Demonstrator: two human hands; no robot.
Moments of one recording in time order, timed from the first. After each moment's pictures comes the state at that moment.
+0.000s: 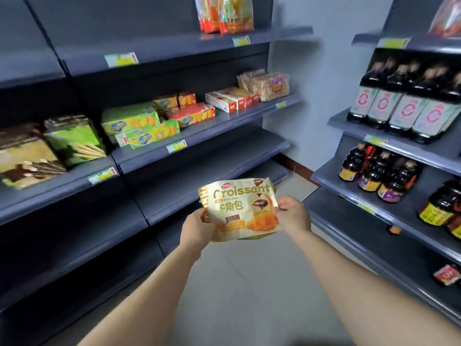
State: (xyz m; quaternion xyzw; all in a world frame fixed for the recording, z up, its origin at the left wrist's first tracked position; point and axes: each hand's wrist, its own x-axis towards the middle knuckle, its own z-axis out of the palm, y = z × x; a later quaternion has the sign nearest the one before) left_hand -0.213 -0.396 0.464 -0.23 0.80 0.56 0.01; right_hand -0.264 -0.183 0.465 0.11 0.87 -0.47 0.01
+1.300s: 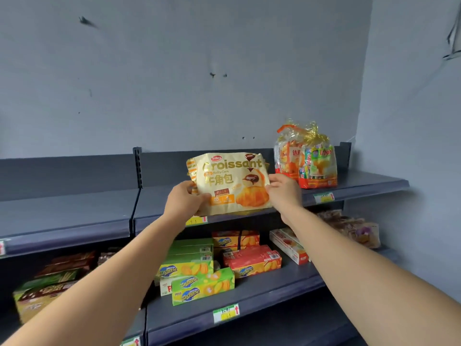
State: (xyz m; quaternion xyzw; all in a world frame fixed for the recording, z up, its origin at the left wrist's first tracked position) left_hand -0.528 -0.633 0.782 -0.16 0.77 0.53 -0.31; right_hand -0.630 -0.436 0.790 -0.16 0.76 -0.61 -0.14
